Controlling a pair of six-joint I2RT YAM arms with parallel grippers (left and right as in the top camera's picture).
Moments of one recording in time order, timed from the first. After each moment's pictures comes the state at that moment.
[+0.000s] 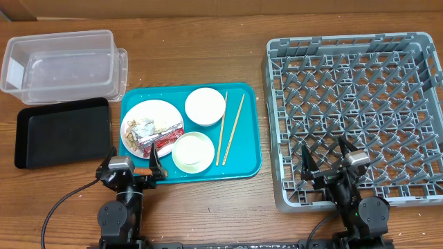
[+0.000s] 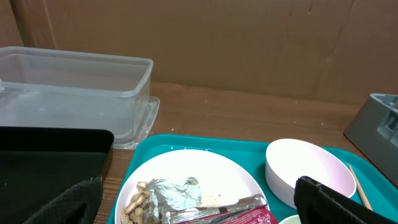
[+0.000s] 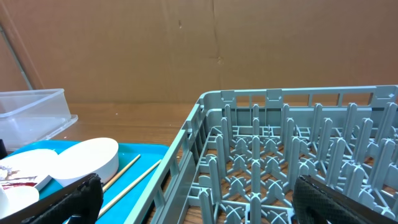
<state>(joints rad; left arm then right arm) 0.00 0.01 0.01 -0.08 -0.04 -0.13 0.13 0.01 0.02 -0.02 -0.15 0.12</state>
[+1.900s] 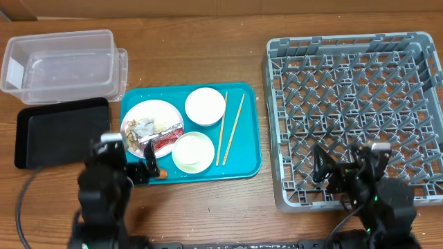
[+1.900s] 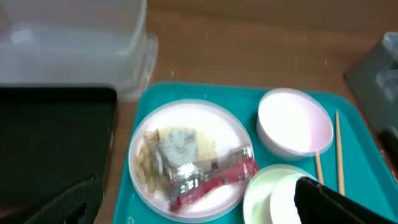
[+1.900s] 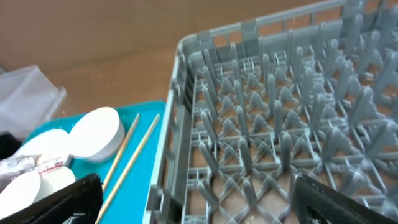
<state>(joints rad) 0.00 0.54 0.61 -0.60 -0.01 -0.13 0.12 0.35 0.58 -0.65 -0.09 0.28</state>
